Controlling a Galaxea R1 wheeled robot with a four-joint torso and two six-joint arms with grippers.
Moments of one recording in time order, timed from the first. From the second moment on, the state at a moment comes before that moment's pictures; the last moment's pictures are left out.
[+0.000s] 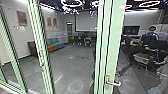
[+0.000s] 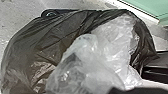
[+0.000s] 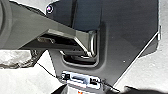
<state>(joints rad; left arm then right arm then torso) 1.49 2.80 -2.46 -0.45 0.14 0.51 -1.68 2.76 -2.28 -0.36 0.02 0.34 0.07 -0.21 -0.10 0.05</state>
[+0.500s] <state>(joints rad) 1.48 2.82 -2.46 -0.45 0.14 0.51 -1.67 2.68 -2.19 -0.11 0.05 0.10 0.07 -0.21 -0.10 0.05</state>
